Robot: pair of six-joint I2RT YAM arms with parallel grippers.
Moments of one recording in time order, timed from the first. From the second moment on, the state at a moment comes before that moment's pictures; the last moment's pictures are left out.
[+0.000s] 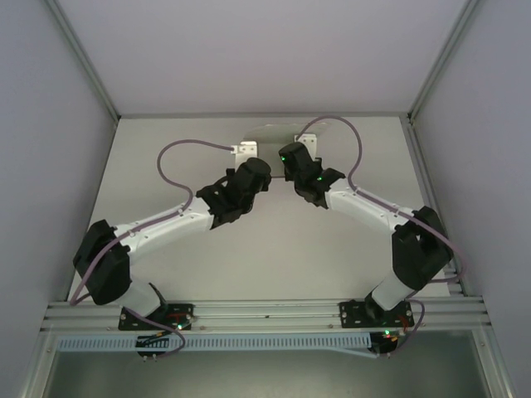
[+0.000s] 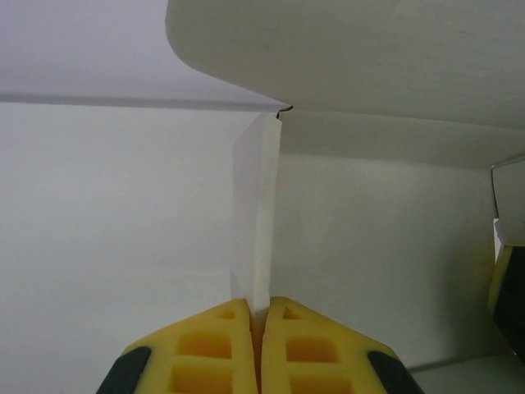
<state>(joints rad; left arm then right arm) -0.93 1.52 1.18 -0.21 -0.70 -0.52 0.69 1.61 1.20 -0.35 0.61 0.46</state>
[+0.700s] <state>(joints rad) -0.92 1.54 1.21 -0.33 -0.82 -0.55 0.60 1.47 0.89 0.18 -0.07 0.29</state>
